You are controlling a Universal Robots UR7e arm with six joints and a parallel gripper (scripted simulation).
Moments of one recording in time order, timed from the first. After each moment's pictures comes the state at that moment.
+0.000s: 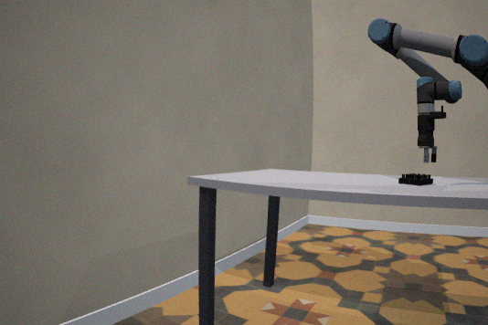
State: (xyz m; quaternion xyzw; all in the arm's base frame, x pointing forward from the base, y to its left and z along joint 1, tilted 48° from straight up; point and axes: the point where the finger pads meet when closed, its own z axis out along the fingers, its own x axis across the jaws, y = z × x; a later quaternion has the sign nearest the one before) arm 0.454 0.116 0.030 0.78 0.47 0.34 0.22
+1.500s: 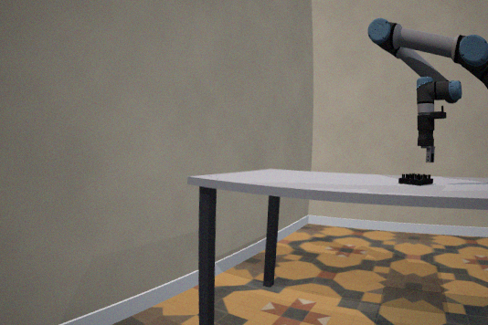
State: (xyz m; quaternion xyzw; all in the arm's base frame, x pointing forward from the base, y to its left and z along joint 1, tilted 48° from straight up) arm 0.454 0.114 0.031 0.77 0.49 0.33 0.23
